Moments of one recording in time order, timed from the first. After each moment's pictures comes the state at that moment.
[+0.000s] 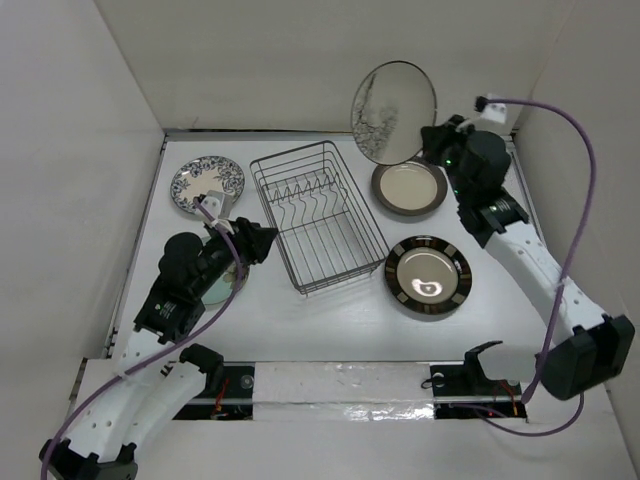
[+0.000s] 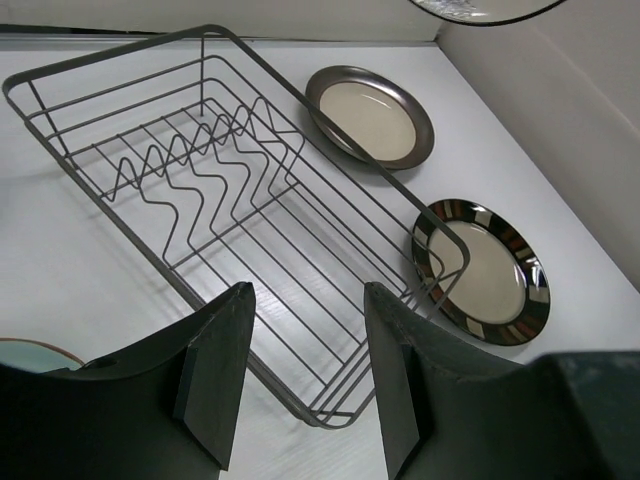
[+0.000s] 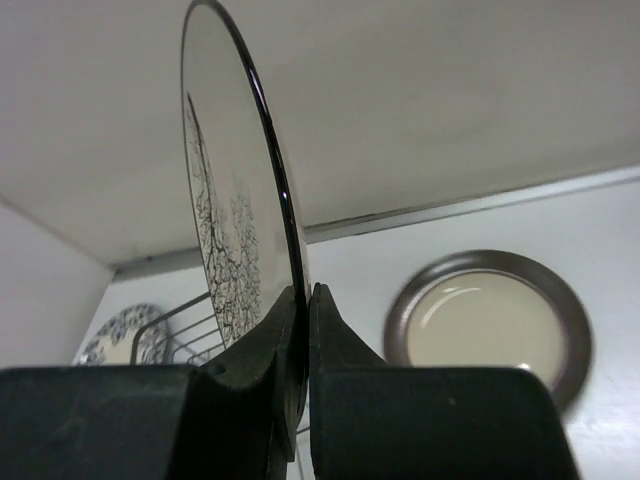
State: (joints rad) left arm -0.43 0.62 0.70 -0.19 0.14 -0.33; right arm 0.31 1.22 1.19 0.07 0.25 0.44
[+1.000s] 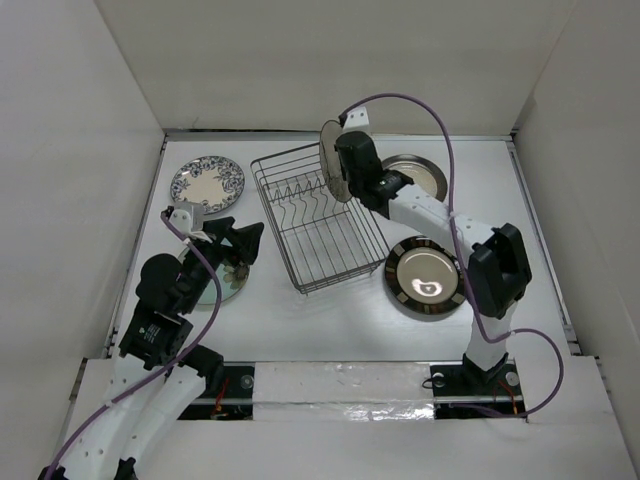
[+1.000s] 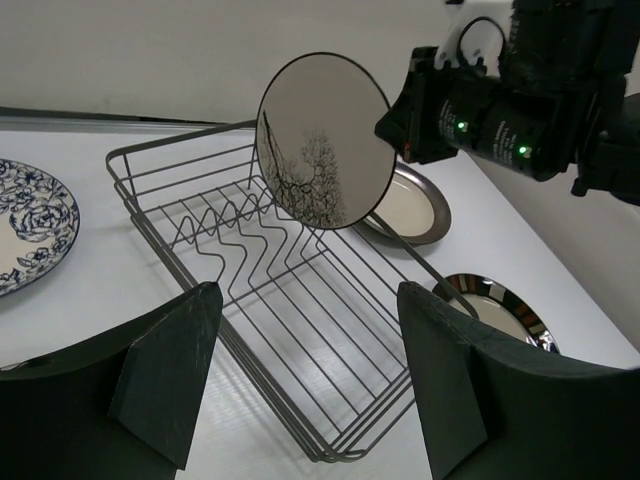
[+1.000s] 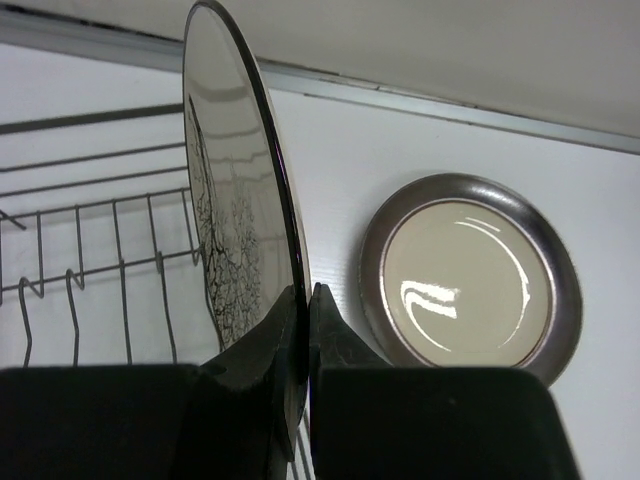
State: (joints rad) left arm -0.43 0.48 0.70 -0.18 -0.01 -0.34; right arm 0.68 1.86 1.65 -0.17 0.64 0.09
